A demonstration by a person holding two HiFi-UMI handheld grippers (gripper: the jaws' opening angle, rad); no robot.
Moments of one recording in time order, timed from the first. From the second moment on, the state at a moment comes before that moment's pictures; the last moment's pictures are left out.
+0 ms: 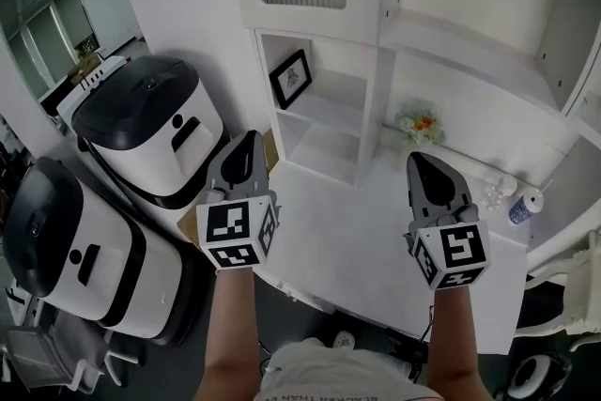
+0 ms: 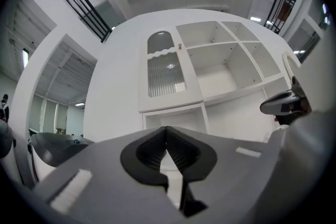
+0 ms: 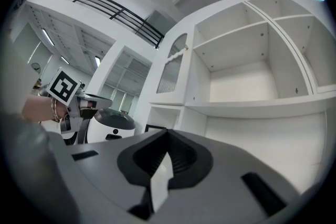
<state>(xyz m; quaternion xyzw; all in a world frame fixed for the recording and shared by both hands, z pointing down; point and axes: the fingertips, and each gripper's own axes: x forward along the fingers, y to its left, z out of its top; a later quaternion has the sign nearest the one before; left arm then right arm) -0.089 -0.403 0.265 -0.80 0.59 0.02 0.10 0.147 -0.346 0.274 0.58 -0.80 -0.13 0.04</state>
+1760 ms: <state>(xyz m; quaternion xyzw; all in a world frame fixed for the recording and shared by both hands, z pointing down) -0.153 -0.308 0.234 -0.82 0.55 0.08 0.15 0.087 -0.284 0.236 0.60 -0.78 -0.16 0.04</state>
